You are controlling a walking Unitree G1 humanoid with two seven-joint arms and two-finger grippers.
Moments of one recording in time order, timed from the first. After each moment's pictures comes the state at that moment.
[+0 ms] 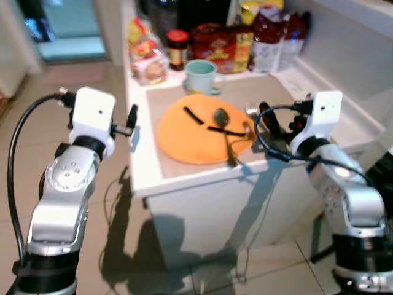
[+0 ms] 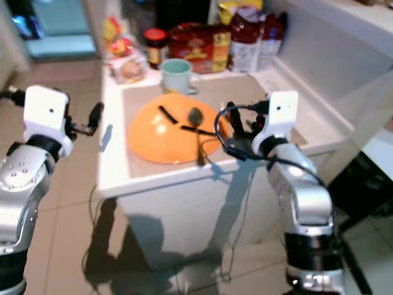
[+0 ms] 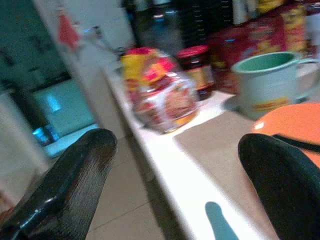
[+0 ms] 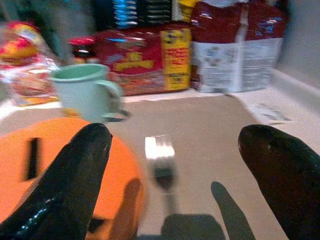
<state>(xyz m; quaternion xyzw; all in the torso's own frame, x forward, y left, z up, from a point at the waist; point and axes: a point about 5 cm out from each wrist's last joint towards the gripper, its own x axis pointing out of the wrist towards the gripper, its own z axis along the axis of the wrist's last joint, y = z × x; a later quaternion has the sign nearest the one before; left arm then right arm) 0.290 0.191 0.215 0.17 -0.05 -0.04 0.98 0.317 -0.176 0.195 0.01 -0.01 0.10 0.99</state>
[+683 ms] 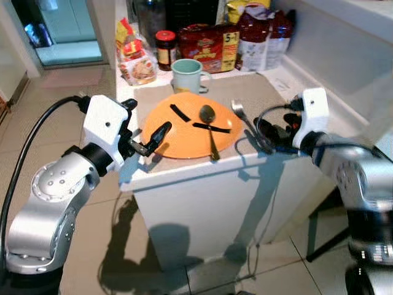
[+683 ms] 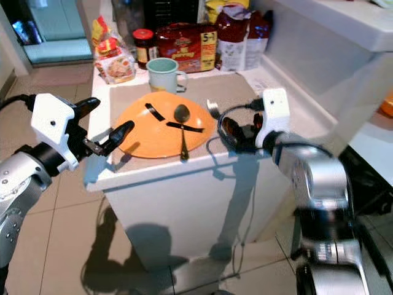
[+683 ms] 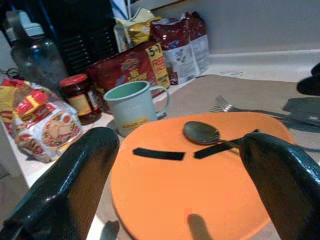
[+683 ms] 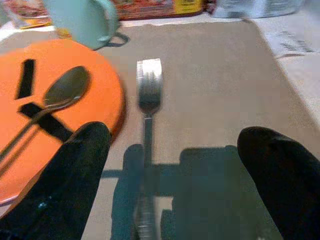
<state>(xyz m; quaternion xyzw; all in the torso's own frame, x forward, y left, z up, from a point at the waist) 0.264 0.171 0.222 0.12 -0.04 -0.25 0.96 0.338 -0.186 0.195 0.00 0.15 0.16 0.98</state>
